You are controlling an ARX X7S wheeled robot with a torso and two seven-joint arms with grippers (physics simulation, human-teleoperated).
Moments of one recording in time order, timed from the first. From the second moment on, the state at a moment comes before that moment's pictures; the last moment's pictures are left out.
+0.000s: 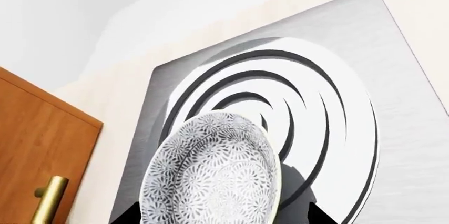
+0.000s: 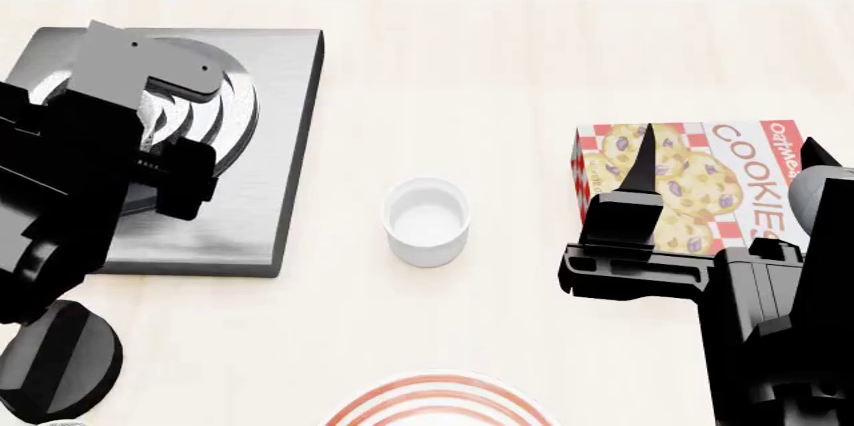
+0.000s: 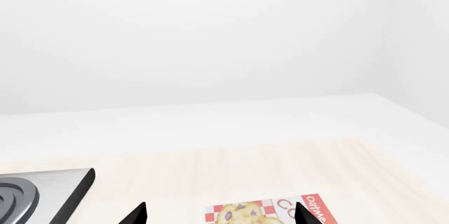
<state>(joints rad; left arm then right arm) -1.26 -0.20 0.61 -0.66 -0.39 -0.98 -0.39 0.57 0.29 0.26 -0.82 0.65 1.24 0.32</state>
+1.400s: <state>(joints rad) -1.26 -0.20 0.60 -0.66 -0.44 -0.94 -0.36 0.57 0.31 0.26 -0.82 0.70 1.24 0.36</state>
